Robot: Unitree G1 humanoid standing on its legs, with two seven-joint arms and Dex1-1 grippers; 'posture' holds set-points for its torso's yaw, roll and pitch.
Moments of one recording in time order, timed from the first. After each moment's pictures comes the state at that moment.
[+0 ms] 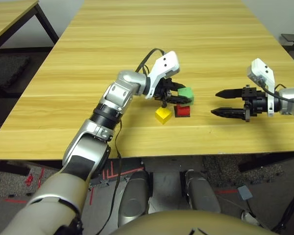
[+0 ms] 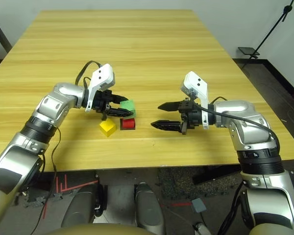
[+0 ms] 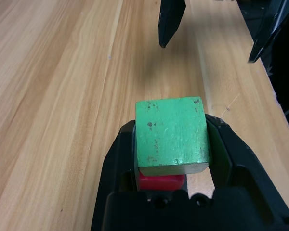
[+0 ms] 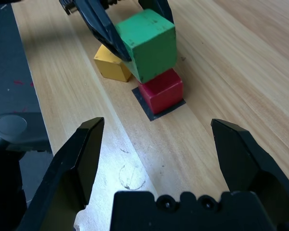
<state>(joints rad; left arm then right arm) -0.87 0.31 -0.34 0.45 -0.17 0.34 -1.19 -0.46 -0.81 0.02 -0.01 0.42 0.72 1.24</state>
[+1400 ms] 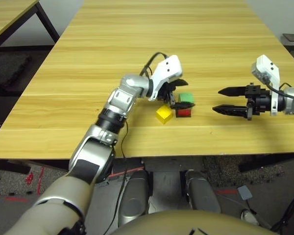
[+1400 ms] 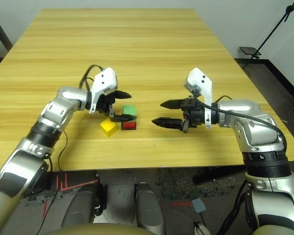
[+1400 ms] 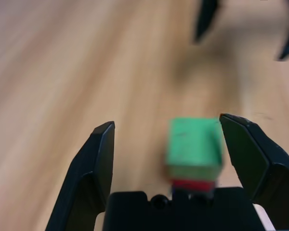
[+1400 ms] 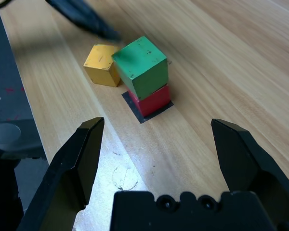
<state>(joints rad) -0.70 0.37 -0.20 0.00 -0.10 0.66 -0.95 -0.49 -0.83 0.01 -0.01 0.45 0.76 1.21</state>
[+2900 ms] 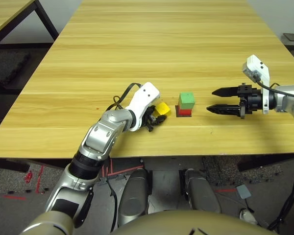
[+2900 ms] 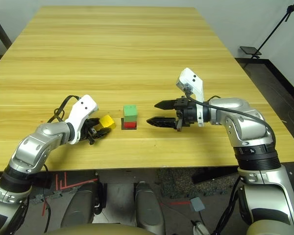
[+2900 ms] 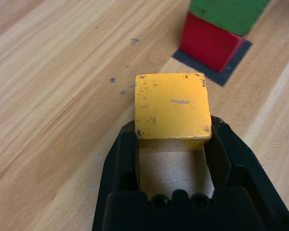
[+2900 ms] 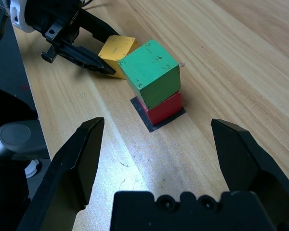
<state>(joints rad) -0.38 0.43 -0.26 -0.28 -0.17 0.96 -0.59 -0.53 -0.80 0.06 0.02 0.45 0.78 1.21</state>
